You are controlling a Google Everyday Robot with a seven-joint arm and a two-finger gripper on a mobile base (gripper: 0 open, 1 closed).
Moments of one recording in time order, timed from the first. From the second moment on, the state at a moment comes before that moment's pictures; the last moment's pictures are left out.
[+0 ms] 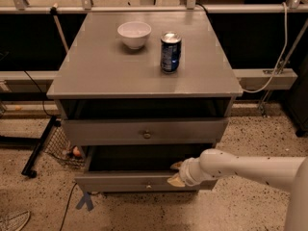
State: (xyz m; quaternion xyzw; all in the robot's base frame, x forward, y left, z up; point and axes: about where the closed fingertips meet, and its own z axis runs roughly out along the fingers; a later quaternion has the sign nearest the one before) arm 0.535 -0.089 0.416 -0.53 0.79 0.15 0.25
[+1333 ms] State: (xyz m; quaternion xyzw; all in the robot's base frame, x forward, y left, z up) arm 0.521 -0.089 0.416 -0.53 0.80 0.16 0.24
